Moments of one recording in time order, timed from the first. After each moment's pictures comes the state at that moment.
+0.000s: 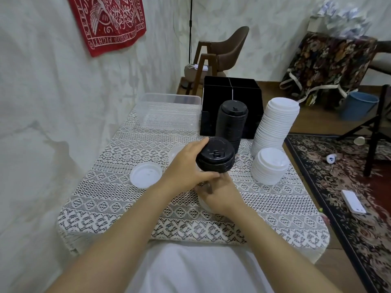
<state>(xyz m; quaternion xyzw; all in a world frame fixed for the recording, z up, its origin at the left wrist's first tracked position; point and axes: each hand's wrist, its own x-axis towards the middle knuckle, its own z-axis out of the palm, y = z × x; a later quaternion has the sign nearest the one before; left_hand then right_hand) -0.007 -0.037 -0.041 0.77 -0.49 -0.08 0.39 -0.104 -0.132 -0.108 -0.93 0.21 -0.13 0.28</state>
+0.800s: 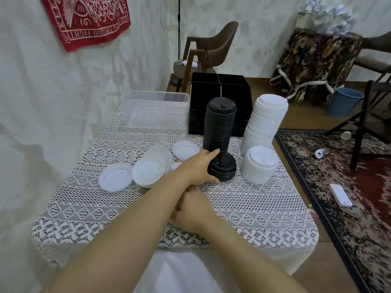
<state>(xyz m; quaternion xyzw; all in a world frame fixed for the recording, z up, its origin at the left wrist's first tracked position) 0.005 -0.117 -0.078 0.79 -0.55 -0.19 0.17 -0.095 -0.087 -0.109 -0.95 0.16 -0.08 0.24</state>
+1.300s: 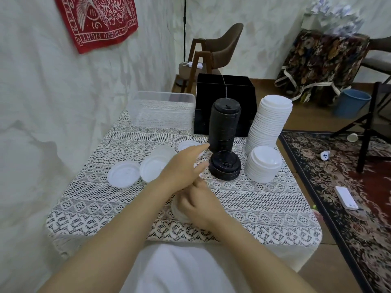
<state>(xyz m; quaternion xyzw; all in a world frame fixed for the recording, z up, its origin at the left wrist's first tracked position) -0.001 -0.056 -0.053 0.79 -0.51 -0.07 0.32 -0.112 -0.095 -0.101 -0.93 0.15 -0.10 0.32</state>
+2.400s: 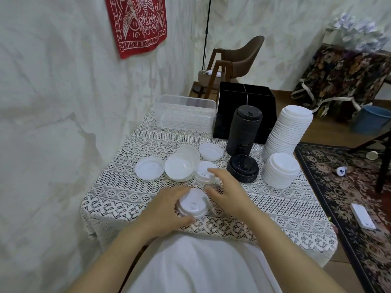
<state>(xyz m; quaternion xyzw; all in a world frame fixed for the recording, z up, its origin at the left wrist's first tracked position) -0.018 0.072 -0.099 0.84 -0.44 -0.14 0.28 -0.120 -0.113 -0.081 -0.92 0.17 -0.11 0.35</state>
